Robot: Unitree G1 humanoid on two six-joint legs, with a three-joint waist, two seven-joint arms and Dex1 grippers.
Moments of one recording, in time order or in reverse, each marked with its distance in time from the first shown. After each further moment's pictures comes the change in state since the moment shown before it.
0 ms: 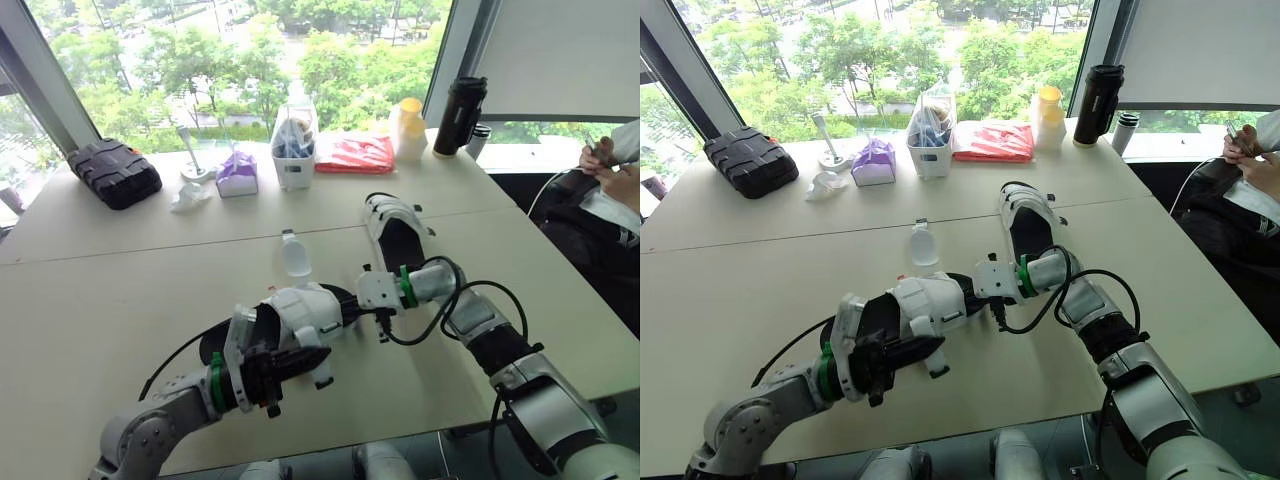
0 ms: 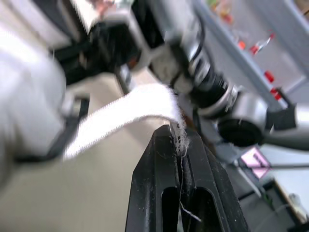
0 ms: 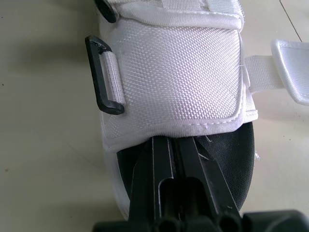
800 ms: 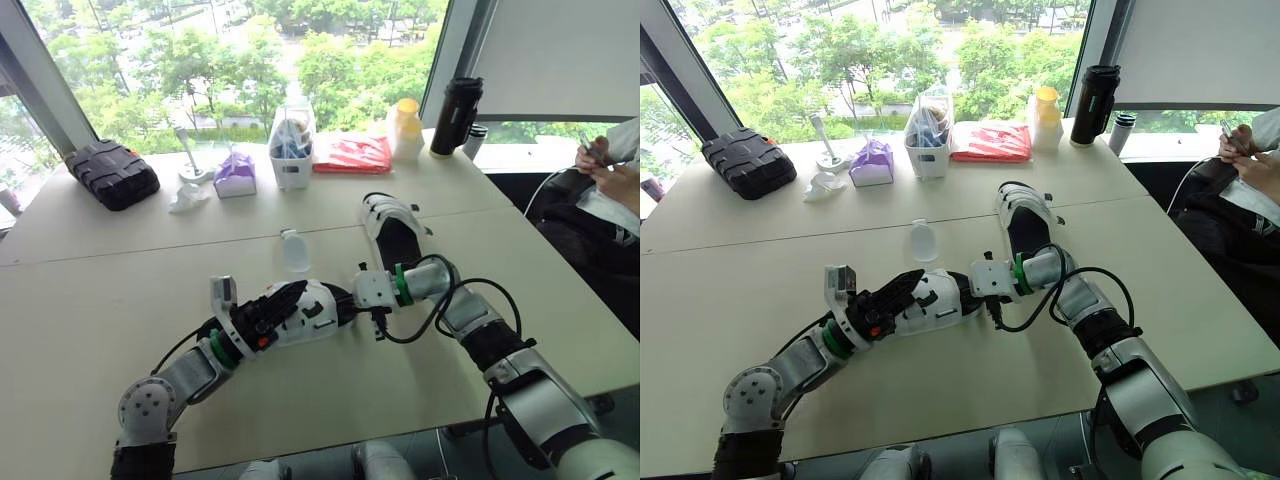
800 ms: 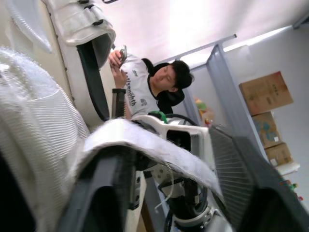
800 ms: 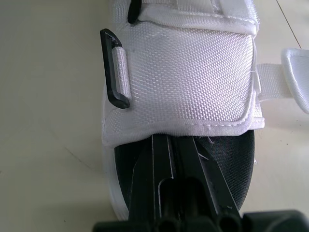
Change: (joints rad) left arm -0.125 -0.204 0.189 0.256 -0.487 0.126 0.450; right arm -0.028 0.024 0.002 0.059 -0.019 -0.041 -0.011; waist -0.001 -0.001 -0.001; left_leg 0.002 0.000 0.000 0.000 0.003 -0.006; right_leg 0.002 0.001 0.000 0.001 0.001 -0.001
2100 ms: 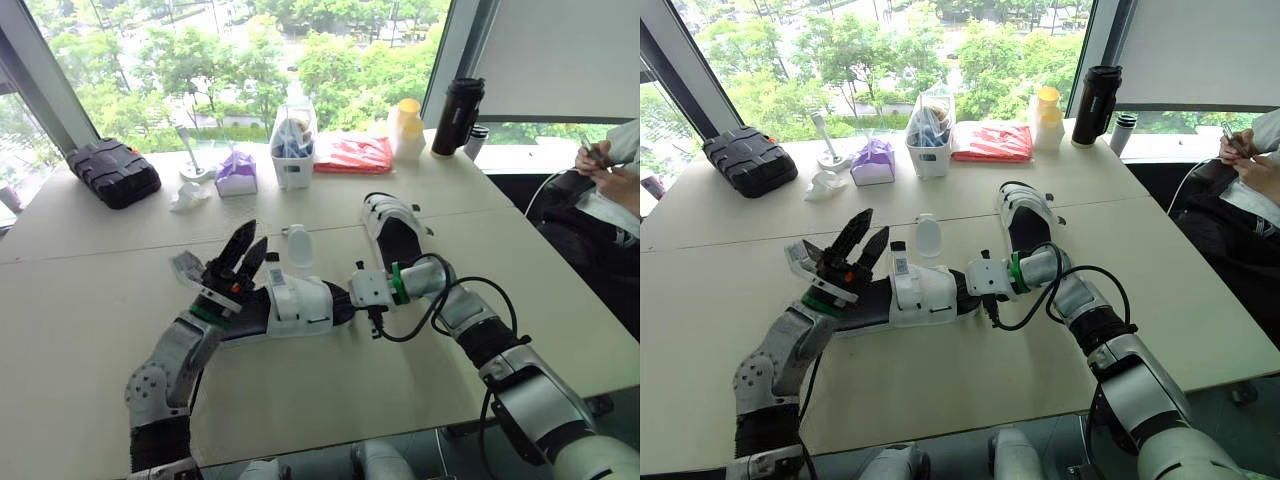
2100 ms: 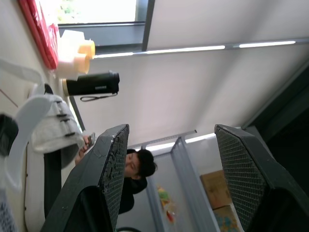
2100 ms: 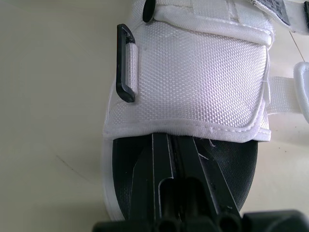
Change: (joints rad) left arm -0.162 -0.047 0.163 0.079 -0.241 -0.236 0.202; right arm -0.020 0.018 0.005 0.036 -0.008 -0.025 -0.008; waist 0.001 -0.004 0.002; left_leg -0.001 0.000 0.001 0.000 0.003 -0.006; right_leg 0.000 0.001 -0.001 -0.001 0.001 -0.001
